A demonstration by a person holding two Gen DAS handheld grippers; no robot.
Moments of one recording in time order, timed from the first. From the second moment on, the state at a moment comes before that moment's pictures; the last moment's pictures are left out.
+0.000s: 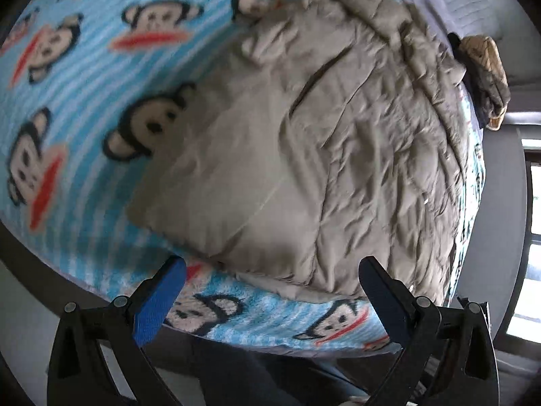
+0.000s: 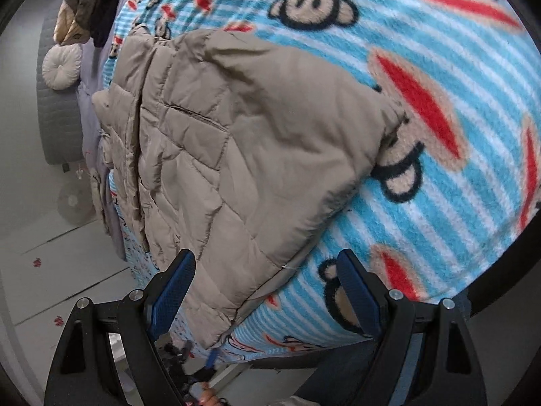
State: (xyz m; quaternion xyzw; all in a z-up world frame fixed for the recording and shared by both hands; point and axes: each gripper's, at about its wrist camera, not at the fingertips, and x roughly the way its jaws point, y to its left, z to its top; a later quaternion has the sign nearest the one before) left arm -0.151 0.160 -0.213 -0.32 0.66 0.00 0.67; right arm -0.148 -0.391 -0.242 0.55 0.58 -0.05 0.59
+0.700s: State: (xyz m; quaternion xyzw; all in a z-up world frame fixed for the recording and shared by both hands) left arm -0.111 0.143 -0.223 -0.34 0.65 -0.06 0.67; right arm -0.142 -0.392 -0.265 0.61 0.53 -0.08 0.59
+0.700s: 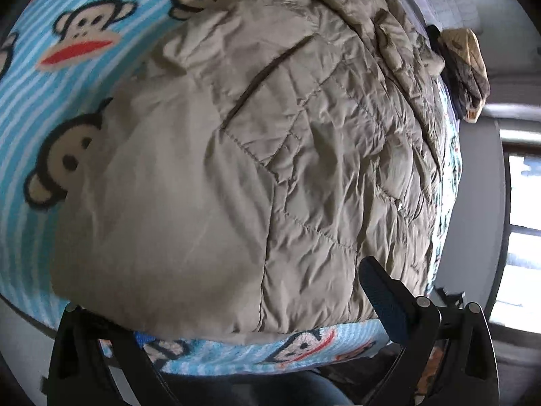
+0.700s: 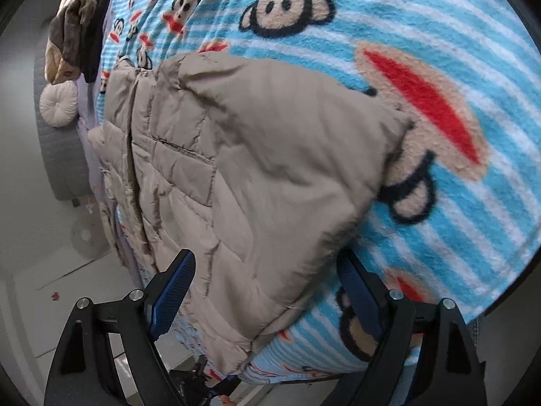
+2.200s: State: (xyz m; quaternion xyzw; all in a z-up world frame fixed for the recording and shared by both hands) left arm 0.273 0.116 -0.157 -0.17 0.57 -0.01 0.80; right arm 0.291 -0.346 -0.175 0.35 0.54 0.06 0.76
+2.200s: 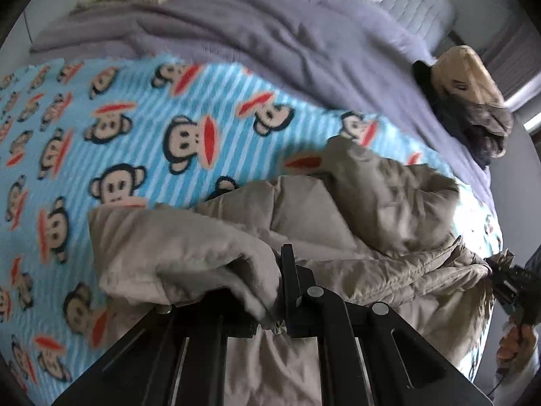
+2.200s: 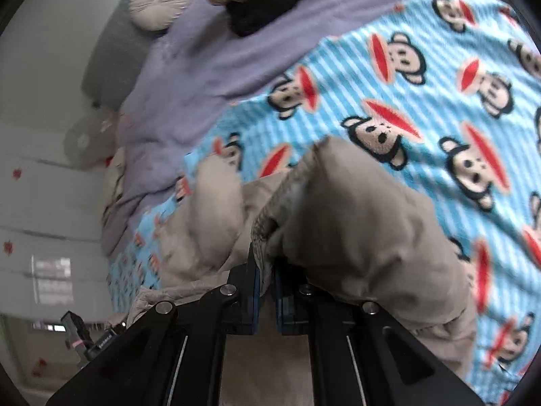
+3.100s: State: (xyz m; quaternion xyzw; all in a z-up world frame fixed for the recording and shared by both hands) left arm 0.269 0.038 -0.156 -0.03 0.54 -0.12 0.83; right arm 0.282 -0.256 -0.179 0.17 0.55 0.15 0.80
